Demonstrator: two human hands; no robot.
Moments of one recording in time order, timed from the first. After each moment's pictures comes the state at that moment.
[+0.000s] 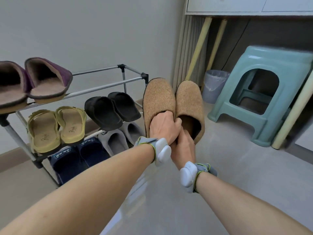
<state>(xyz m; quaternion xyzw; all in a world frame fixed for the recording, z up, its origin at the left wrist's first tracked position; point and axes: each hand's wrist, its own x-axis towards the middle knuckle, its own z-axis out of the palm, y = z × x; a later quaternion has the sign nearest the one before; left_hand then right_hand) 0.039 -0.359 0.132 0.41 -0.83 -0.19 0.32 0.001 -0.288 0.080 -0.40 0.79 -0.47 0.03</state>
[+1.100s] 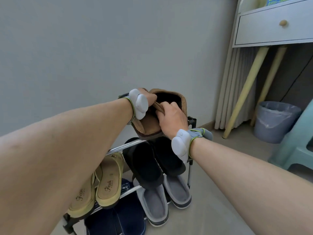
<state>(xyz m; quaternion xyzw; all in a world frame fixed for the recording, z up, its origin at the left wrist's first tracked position) 0.121 -0.627 0.300 0.56 -0.79 -0.16 0.19 0.033 -0.546 0.227 -0.59 0.71 -0.38 -0.03</state>
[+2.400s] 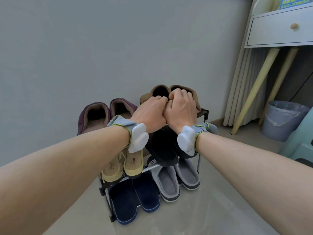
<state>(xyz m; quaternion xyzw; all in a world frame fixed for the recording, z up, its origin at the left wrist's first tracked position) 0.210 -0.511 0.263 0.37 -0.90 0.04 0.23 0.101 -0.491 0.240 -0.55 0.66 -0.48 -0.15</state>
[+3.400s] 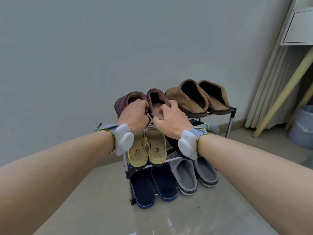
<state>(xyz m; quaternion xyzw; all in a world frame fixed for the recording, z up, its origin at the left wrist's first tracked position) 0.329 -0.516 0.231 0.53 -0.80 0.01 0.29 0.187 -0.477 0.227 -0.72 0.65 -0.26 0.03</state>
